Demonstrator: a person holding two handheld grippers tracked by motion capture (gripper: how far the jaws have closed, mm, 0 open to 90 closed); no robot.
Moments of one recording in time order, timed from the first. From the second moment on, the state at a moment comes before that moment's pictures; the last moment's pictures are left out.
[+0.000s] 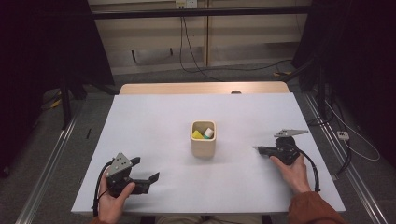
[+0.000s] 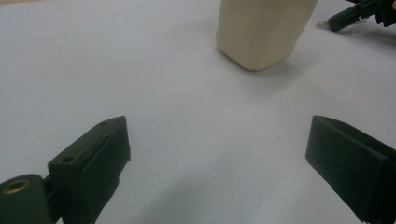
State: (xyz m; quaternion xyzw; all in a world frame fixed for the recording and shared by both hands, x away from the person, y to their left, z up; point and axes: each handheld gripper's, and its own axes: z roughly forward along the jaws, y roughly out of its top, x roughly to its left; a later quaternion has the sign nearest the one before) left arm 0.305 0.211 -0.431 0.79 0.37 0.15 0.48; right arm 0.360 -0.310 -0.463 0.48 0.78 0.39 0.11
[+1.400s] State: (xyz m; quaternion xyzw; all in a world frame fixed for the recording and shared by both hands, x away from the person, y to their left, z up) left arm 0.305 0.213 -0.431 0.79 0.37 0.14 0.48; right arm 0.354 -0.316 -0.427 0.45 0.79 0.39 0.15
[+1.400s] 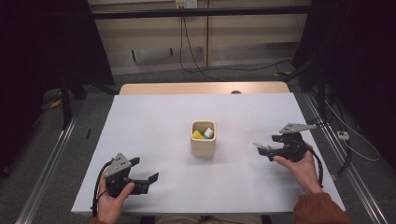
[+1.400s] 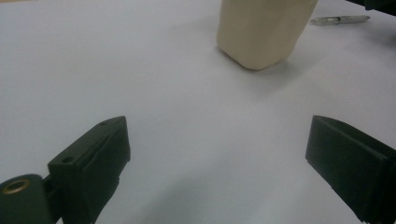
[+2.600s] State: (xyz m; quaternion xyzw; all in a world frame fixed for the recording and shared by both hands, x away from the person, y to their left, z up) left arm 0.305 0.213 -0.433 0.79 0.37 0.15 0.47; right arm 0.377 -0.361 -0.423 0.38 0.89 0.21 0.11
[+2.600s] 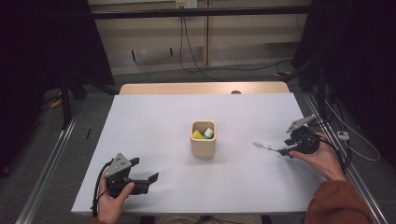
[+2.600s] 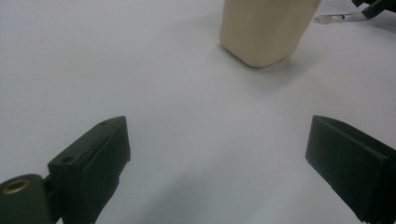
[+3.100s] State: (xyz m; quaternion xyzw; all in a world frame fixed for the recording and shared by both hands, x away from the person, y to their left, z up) left arm 0.306 0.212 -0.433 0.79 0.37 0.14 0.47; right arm 0.389 -0.355 -0.423 0.31 0.94 0.15 0.08
